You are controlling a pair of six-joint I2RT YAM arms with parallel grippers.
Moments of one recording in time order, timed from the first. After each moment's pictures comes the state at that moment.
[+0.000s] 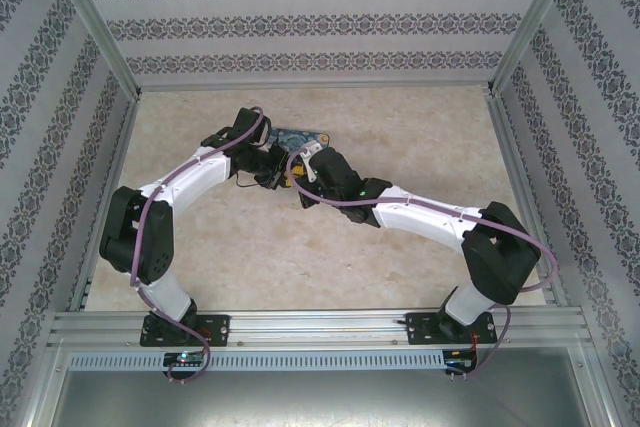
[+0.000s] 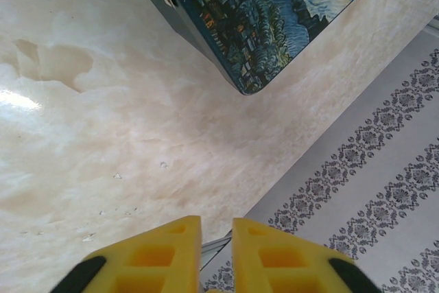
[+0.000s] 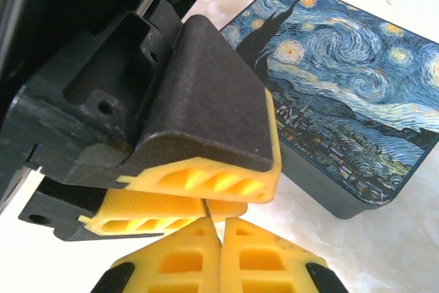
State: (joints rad) left arm -0.36 1.70 1.25 -0.54 0.61 -1.37; right arm 0.84 1.60 1.07 -0.11 0.08 0.28
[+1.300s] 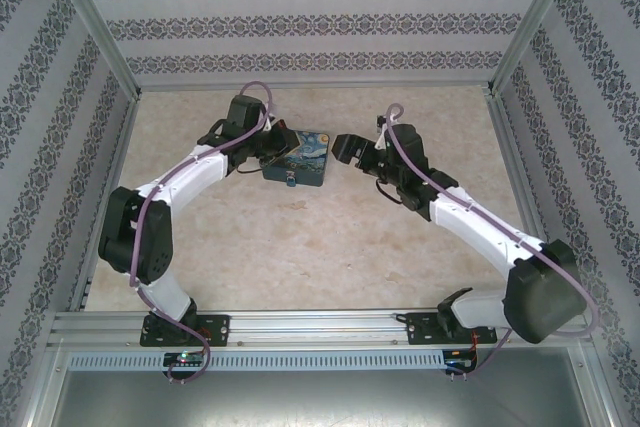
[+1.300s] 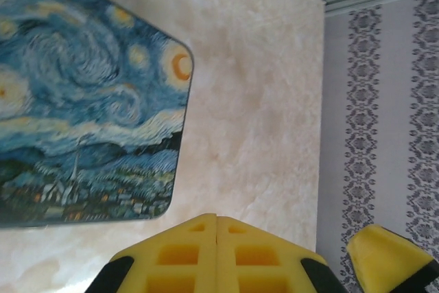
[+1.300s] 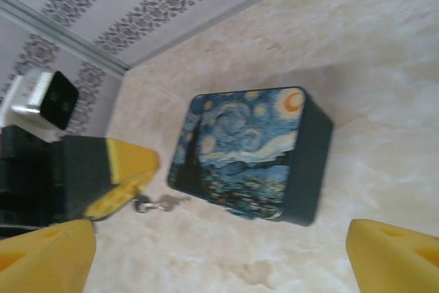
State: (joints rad) left arm -0.33 1.69 1.24 -0.20 0.49 -0.87; right arm 0.49 1.33 0.91 -0.01 -0.18 0.80
